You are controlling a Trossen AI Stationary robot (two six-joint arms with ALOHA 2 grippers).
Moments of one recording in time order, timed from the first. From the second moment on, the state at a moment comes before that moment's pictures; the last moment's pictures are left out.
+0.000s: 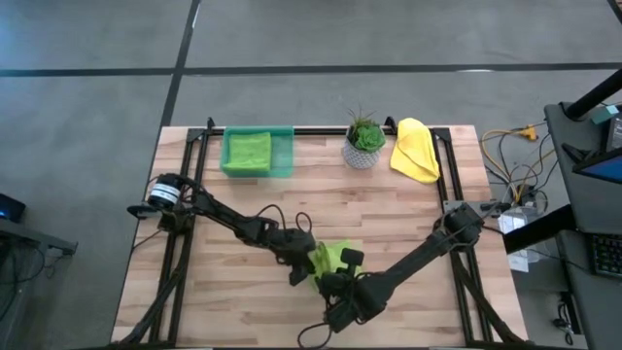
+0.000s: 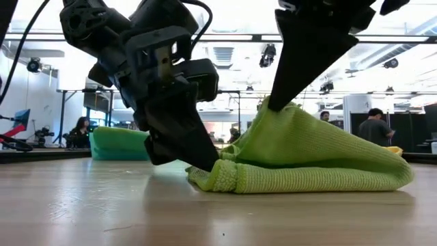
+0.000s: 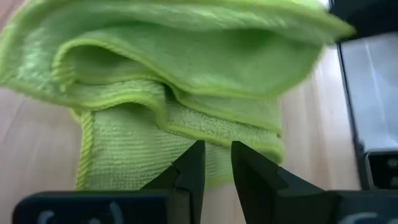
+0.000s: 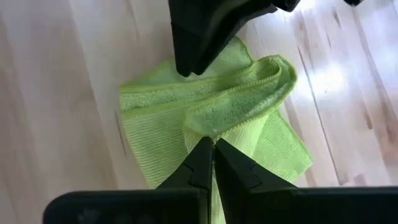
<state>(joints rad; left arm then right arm) -0.23 1.87 0.88 0.33 0.21 -0.65 0.60 2.18 1.77 -1.05 0.55 0.76</state>
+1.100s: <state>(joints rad) -0.26 1.78 0.89 0.52 0.10 -0.20 0.58 1.63 1.20 -0.78 0.45 0.67</state>
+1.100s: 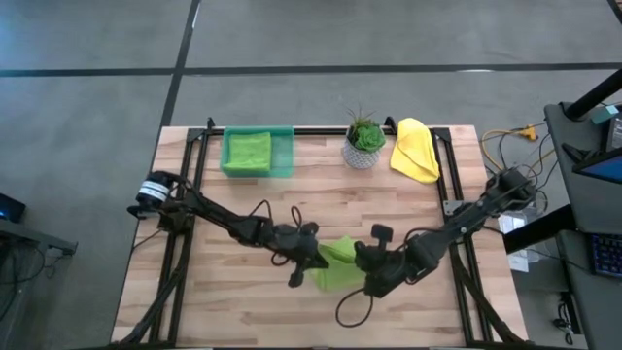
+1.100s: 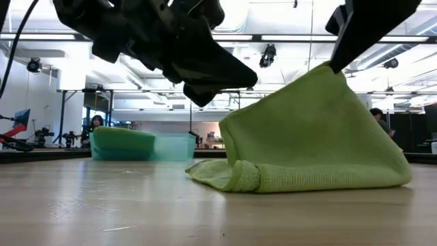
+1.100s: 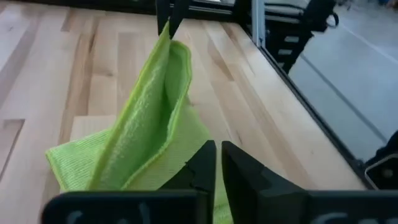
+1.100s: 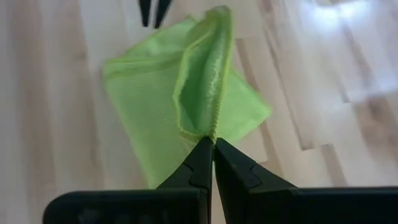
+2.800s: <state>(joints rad) -0.31 1.75 1.00 0.12 -0.09 -0.31 0.54 1.60 1.16 -0.70 0.39 0.62</state>
